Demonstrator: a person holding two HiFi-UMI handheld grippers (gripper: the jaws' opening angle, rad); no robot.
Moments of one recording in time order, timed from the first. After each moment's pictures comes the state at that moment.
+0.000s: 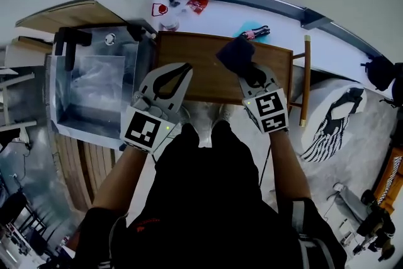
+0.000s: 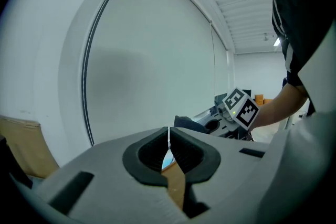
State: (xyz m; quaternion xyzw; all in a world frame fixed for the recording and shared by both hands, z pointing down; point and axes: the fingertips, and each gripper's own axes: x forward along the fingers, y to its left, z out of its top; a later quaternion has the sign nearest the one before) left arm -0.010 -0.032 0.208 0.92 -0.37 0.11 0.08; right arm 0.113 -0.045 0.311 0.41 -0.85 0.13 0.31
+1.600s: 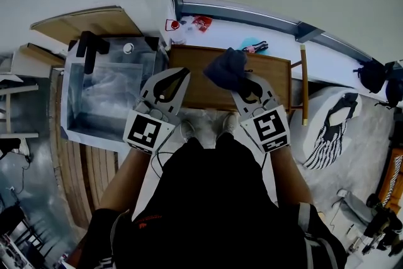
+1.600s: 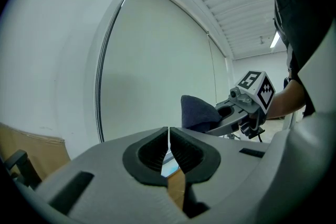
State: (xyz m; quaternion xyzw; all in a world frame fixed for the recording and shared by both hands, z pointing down) left arm -0.076 -0.006 0.157 0.92 -0.38 0.07 0.02; right arm 0.022 0.004 0.193 0.39 -0.88 0.05 0.26
